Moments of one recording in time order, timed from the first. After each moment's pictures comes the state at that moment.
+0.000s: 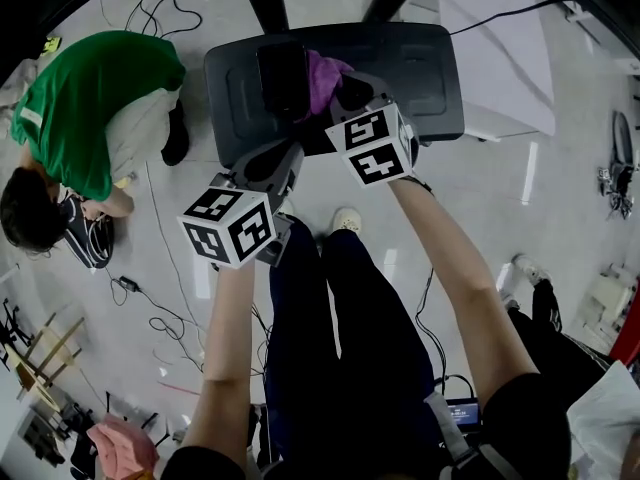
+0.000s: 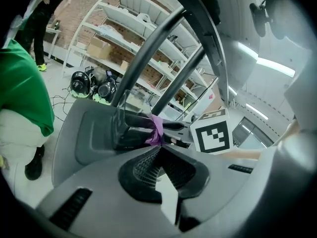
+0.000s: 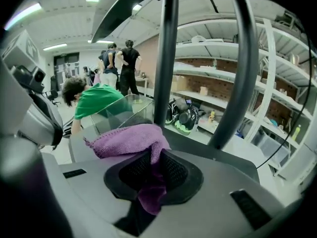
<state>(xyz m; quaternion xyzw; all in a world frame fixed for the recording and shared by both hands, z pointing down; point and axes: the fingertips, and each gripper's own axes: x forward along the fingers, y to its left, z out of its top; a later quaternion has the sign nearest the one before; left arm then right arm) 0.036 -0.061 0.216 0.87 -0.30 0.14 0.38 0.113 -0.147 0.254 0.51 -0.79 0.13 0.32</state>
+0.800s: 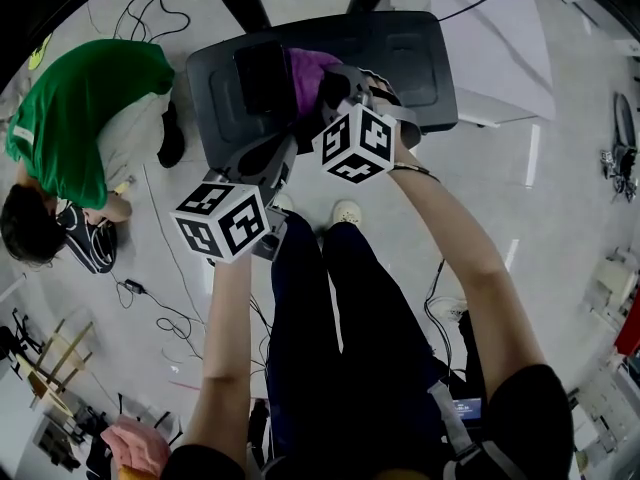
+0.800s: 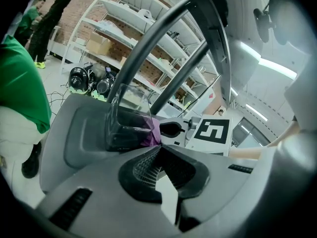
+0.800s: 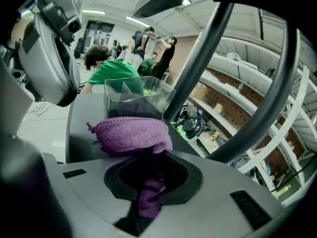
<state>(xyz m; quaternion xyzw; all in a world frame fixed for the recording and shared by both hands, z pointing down) 0.055 -0.069 0.222 0.86 -0.29 0.14 0.39 0.113 -0.147 0.276 0.43 -0.79 -0.03 0.44</state>
